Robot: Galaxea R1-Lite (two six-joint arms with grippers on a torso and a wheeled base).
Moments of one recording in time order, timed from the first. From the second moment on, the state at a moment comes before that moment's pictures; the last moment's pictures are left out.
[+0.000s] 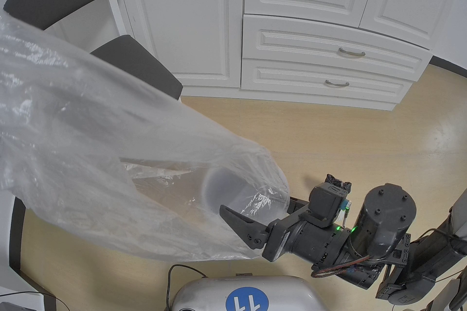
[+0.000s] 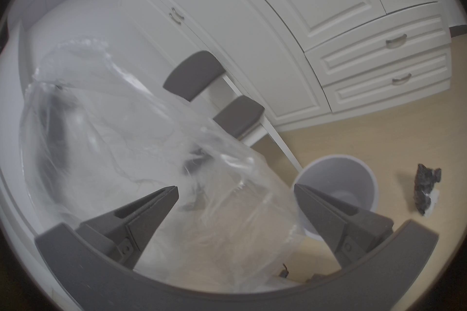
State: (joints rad) left arm -0.68 0.87 -0.49 -1.00 -0.32 0.02; right arm 0.97 1.84 -0.46 -1.36 -0.17 0.42
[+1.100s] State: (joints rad) left arm -0.68 0.87 -0.50 -1.00 -0.31 0.02; right arm 0.99 1.77 -0.58 -1.06 -0.22 0.54
